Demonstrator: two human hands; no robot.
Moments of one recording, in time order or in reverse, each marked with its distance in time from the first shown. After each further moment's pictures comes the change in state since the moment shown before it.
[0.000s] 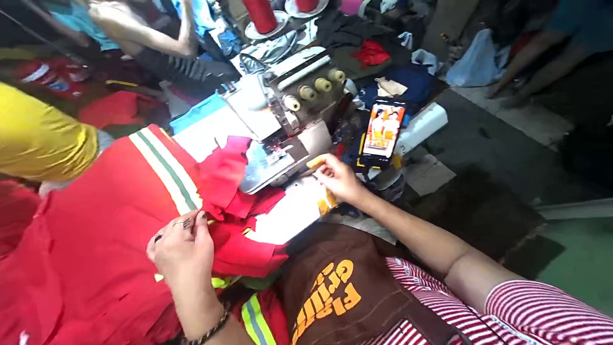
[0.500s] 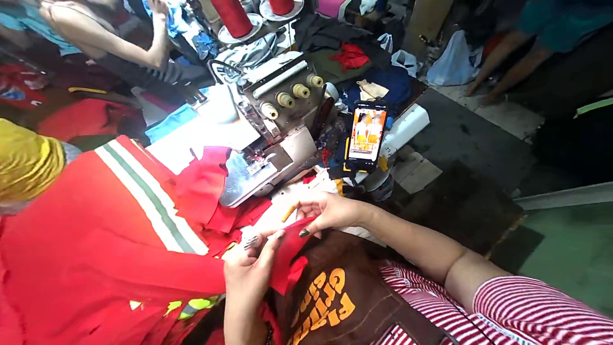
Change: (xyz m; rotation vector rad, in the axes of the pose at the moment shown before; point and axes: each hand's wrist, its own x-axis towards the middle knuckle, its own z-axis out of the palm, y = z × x) left_hand -0.053 0.098 0.026 -0.841 -0.291 0.104; right_hand -0.023 -0.050 -0.018 0.554 -0.667 0.200
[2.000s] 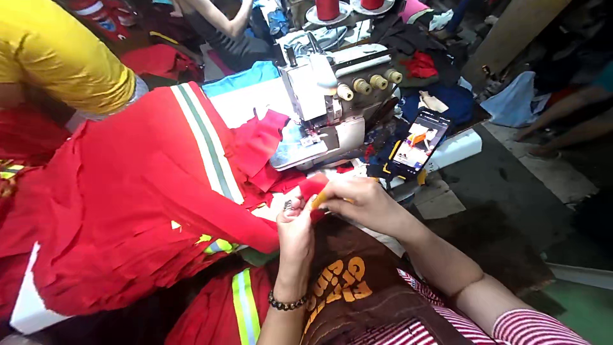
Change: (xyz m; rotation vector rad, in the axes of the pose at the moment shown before) left_hand -0.006 -0.007 0.051 -0.803 0.486 -0.209; right_hand 0.009 -0.044 0.040 -0.857 0.189 -0.456
